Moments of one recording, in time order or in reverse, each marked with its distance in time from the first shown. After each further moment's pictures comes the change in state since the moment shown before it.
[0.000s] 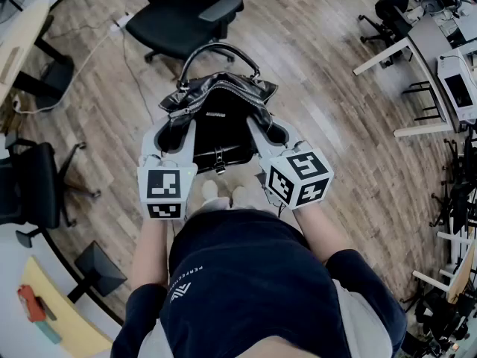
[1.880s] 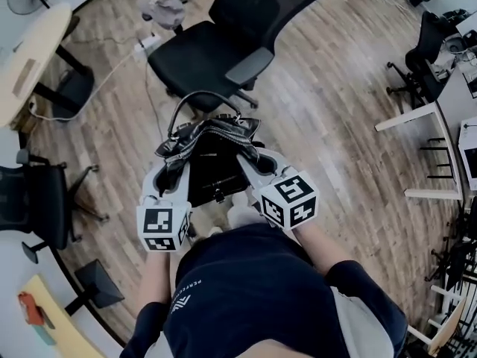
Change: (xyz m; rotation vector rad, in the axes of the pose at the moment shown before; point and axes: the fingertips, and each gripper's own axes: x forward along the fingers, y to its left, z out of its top) left arm 0.110 0.121 -0.005 -0.172 0.071 0.130; right arm 0.183 -0.042 0.050 -0.077 0.158 0.250
